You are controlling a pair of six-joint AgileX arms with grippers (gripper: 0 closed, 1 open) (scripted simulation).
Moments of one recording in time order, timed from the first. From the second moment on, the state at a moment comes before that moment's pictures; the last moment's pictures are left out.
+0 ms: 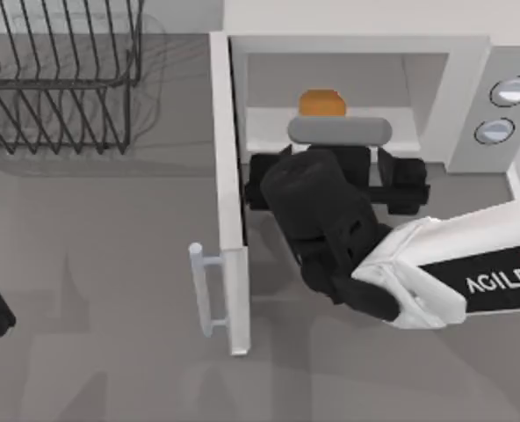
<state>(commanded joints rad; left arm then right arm) 0.00 0.00 0.00 0.00 0.00 0.00 0.83 1.96 0.98 0.44 0.88 0.39</state>
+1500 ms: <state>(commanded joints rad) 0.00 0.00 0.00 0.00 0.00 0.00 0.37 0.77 0.45 0.10 0.40 0.18</state>
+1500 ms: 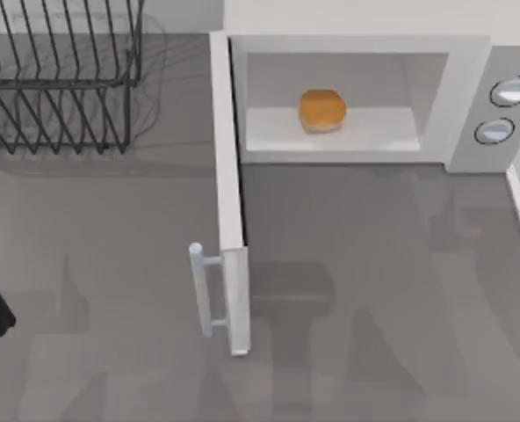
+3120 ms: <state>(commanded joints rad) 0.00 0.00 0.00 0.00 0.00 0.00 0.00 0.00 0.00 0.00 0.00 0.00</state>
